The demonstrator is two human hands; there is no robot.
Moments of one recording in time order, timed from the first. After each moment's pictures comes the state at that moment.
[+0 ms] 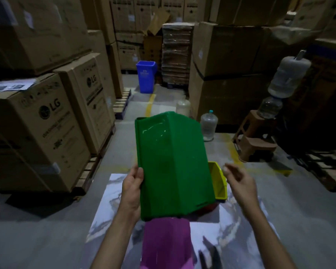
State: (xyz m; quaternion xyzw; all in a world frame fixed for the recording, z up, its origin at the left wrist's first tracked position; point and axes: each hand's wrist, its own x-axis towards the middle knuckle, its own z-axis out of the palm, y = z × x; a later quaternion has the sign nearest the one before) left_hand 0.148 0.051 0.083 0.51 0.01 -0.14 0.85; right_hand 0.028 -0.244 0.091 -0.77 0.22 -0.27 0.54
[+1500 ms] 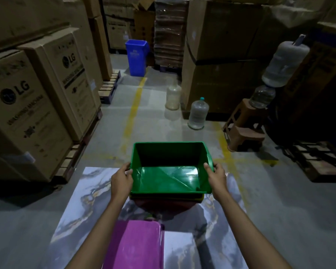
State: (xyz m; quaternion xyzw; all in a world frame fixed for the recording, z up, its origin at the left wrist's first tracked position) left_hand 0.240 -0.037 -0.038 0.89 -0.02 0.02 0.46; right_hand 0.123 -0.362 -0.031 -0.73 0.38 -0.20 0.54
